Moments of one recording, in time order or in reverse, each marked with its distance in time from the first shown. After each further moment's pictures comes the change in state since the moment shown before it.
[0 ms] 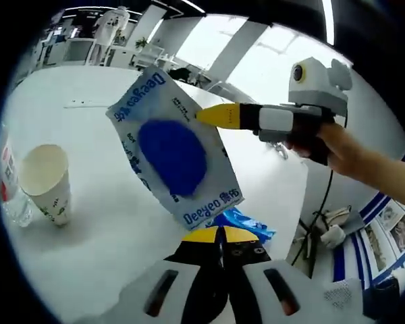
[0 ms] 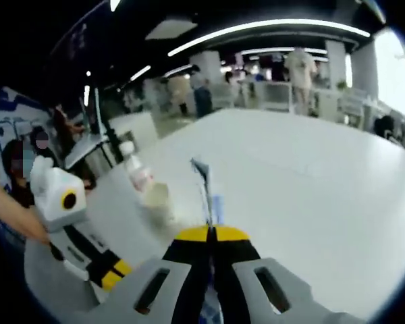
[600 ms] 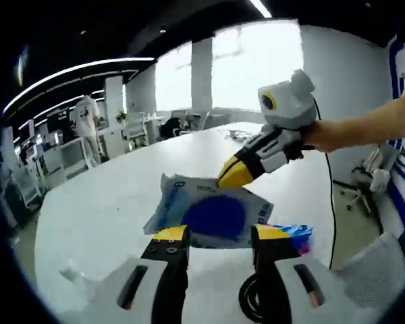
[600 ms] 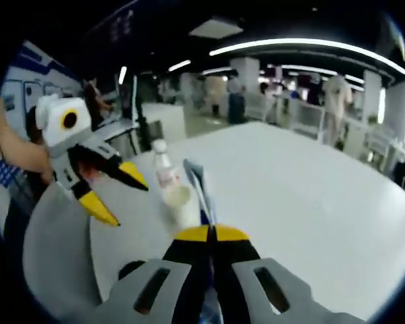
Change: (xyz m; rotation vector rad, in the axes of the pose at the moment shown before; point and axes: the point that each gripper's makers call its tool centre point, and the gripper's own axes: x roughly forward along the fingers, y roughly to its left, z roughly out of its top) left arm -0.093 -0.007 0.106 0.694 -0.192 0.233; right arm -0.035 0.041 0.020 -0.257 -0.016 0.160
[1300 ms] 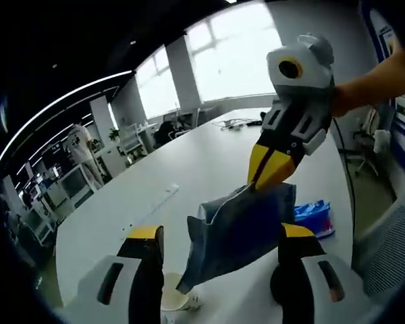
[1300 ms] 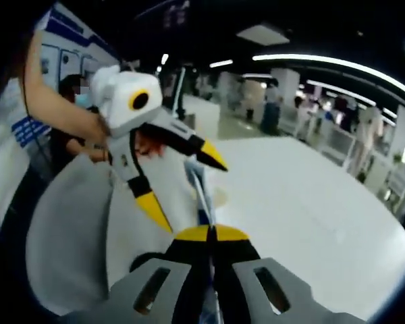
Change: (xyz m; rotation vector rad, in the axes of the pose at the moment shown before) left arm 0.022 0.004 -0.015 0.105 0.062 -0.048; right arm -0.003 0.043 0.010 -0.166 -0.013 0.134
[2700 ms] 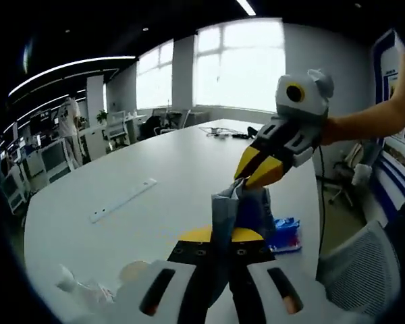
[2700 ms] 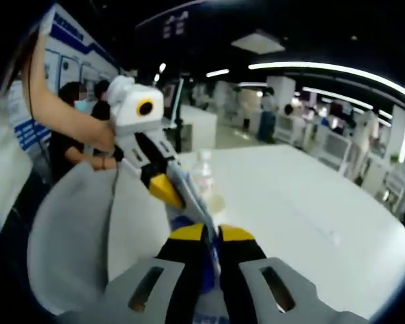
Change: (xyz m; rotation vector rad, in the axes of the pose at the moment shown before) left arm -0.018 -0.017 0.000 -0.204 -0.058 -0.151; right arm -0.018 -0.002 0.003 0.020 -0.074 -0.036
